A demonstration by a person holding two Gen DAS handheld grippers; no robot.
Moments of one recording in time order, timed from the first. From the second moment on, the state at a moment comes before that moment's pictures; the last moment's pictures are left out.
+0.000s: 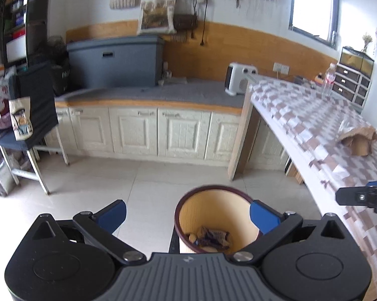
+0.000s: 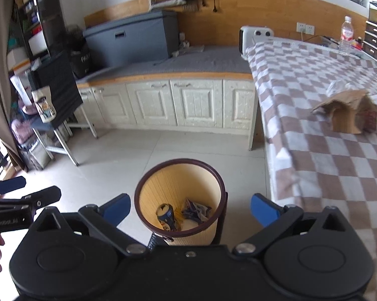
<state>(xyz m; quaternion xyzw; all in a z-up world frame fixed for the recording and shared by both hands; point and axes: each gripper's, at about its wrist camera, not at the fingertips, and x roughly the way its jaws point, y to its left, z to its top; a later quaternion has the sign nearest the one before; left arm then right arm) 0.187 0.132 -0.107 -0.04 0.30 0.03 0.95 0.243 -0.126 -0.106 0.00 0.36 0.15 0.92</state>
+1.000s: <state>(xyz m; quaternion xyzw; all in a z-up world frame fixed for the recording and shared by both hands) 0.209 -0.031 -0.085 -0.01 0.18 -0.12 0.98 0.169 -0.390 -0.060 0.03 0.22 0.00 0.97</state>
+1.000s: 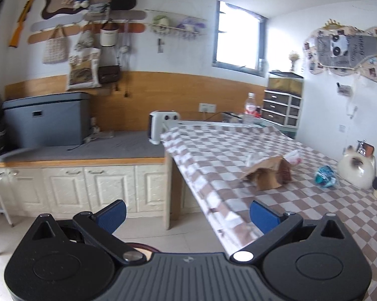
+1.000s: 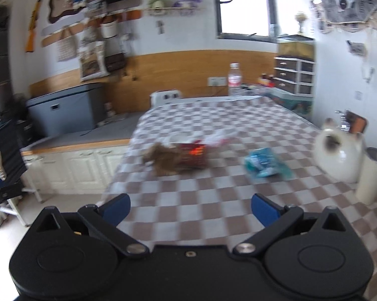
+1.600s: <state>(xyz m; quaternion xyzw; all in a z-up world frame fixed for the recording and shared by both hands) 0.256 -0.102 -0.091 -0.03 0.19 -0.24 0.95 0.335 -0.489 -0.096 -0.02 0.26 -0.04 0.96</state>
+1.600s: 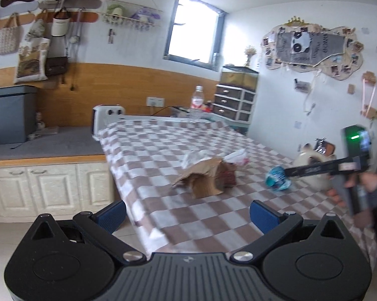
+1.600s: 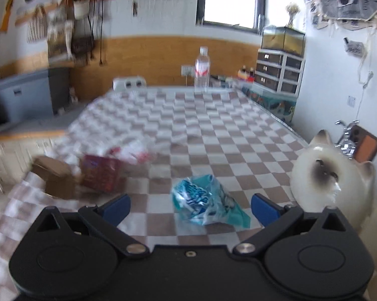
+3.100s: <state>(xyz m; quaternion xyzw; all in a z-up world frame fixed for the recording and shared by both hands) 0.389 -0.268 -0.146 0.24 0.15 -0.18 0.94 0.392 -0.513 -0.151 0.01 0.27 -0.05 0.96</state>
